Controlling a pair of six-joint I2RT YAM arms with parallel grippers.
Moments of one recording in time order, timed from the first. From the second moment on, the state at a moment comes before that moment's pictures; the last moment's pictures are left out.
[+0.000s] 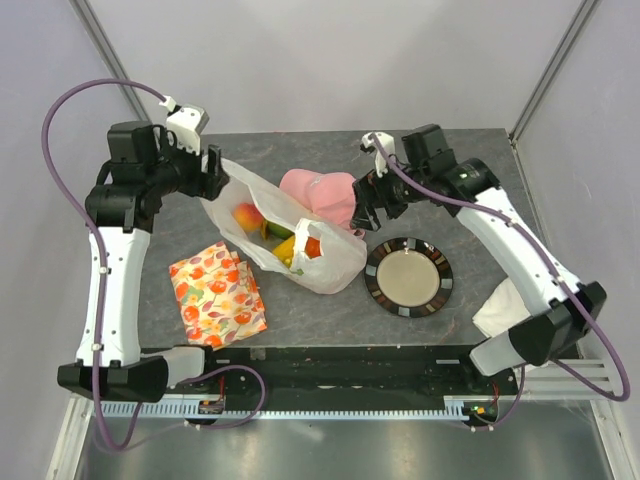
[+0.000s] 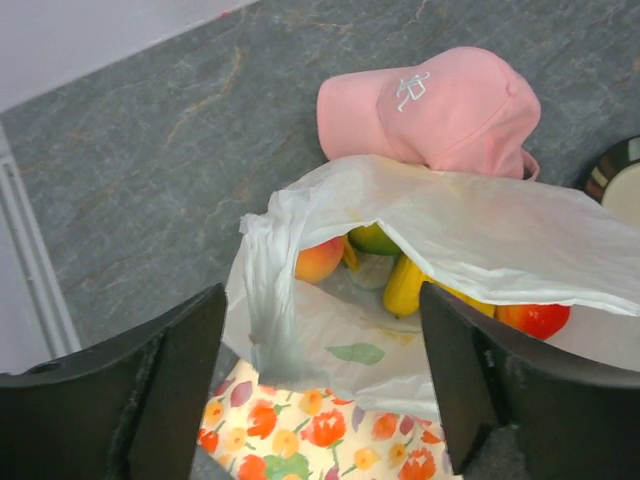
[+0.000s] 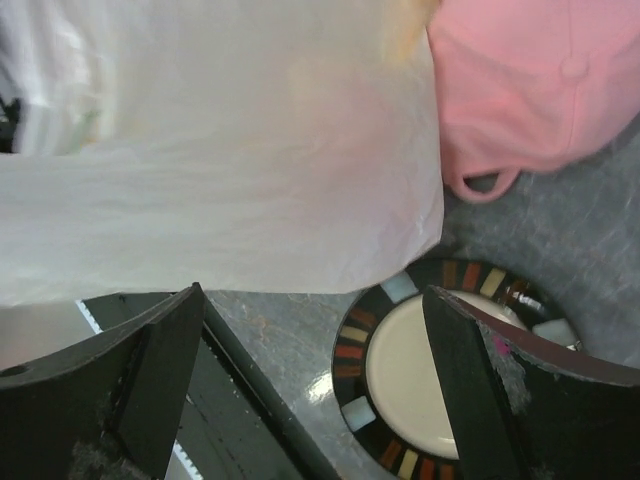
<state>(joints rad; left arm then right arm) -0.03 1.24 1.62 -0.89 0.35 0.24 0.49 1.47 1.64 -0.92 -0.48 -0.06</state>
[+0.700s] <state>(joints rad) -0.02 1.10 1.43 -0.99 0.35 0.27 0.49 2.21 1.78 -0.88 -0.45 0.24</state>
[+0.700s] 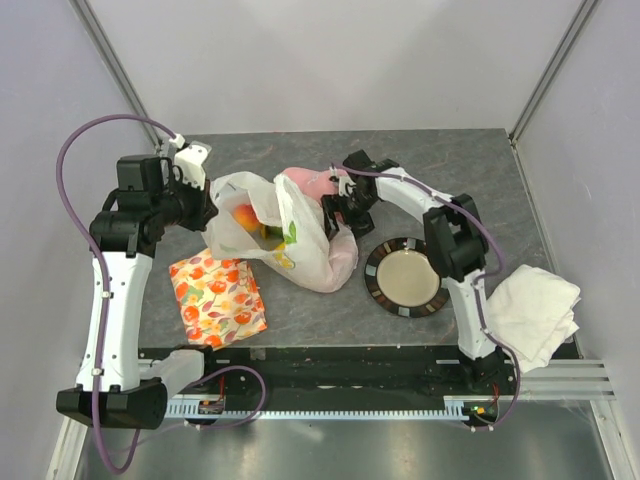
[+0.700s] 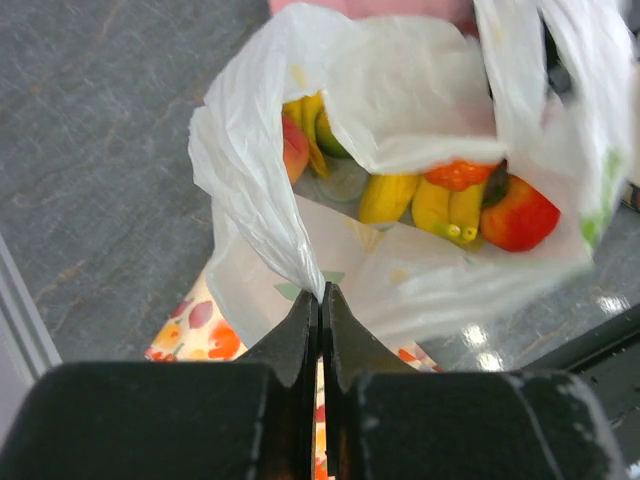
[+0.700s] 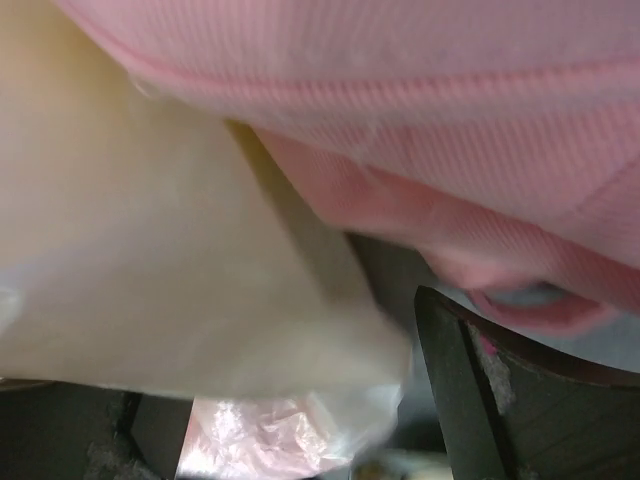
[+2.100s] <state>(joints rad) -0.01 1.03 1.37 -1.11 0.58 0.24 0.38 2.62 2.62 -0.67 -0.27 0.20</state>
